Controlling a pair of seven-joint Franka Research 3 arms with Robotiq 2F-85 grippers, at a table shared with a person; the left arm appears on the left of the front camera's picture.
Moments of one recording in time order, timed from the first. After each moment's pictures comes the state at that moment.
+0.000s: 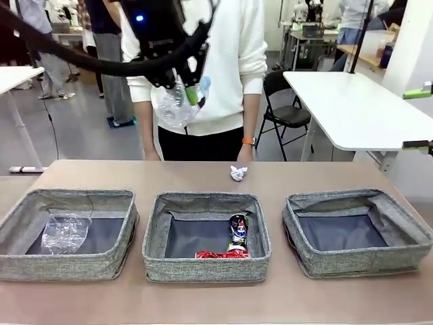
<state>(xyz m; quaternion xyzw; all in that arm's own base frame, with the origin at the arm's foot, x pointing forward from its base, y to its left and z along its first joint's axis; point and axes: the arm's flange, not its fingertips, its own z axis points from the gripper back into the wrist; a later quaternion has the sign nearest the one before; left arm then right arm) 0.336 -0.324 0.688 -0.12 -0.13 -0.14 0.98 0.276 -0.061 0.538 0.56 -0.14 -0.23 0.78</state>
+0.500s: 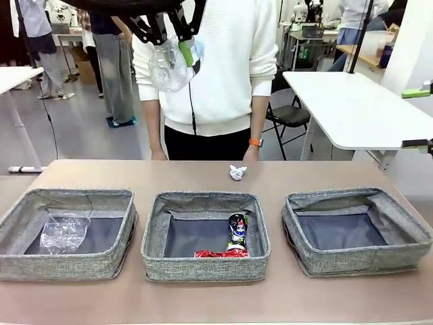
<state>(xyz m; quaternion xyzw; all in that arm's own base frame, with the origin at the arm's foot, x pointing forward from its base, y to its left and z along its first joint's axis) 0.308 -0.327 0.750 -0.10 -0.12 -0.10 0.98 0.276 -0.061 0.538 0.56 -0.14 -0.23 0.78</state>
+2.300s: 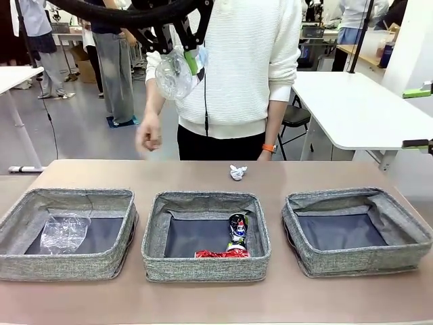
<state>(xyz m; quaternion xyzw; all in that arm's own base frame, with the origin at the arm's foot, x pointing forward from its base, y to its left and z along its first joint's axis) 0.313 -0.331 0.738 -0.10 -0.11 -0.10 0.98 0.276 -0.061 0.538 0.56 -0.14 -0.23 0.78</state>
